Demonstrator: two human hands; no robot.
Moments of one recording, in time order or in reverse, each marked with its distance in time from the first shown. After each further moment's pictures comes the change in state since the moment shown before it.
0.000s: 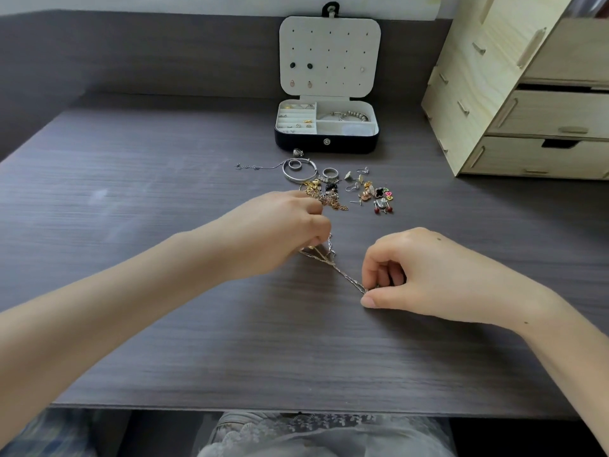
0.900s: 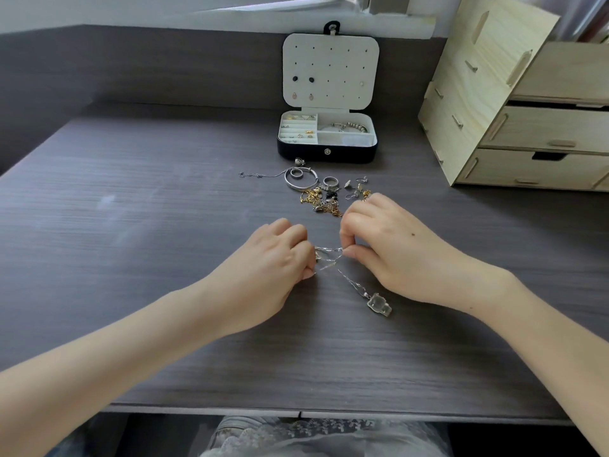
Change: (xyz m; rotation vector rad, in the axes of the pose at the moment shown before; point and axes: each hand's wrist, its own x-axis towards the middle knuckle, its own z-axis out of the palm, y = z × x) left_hand -0.032 0.030 0.017 -0.003 0.066 -0.199; right_hand 0.036 0.004 0.009 -0.286 0.310 -0.341
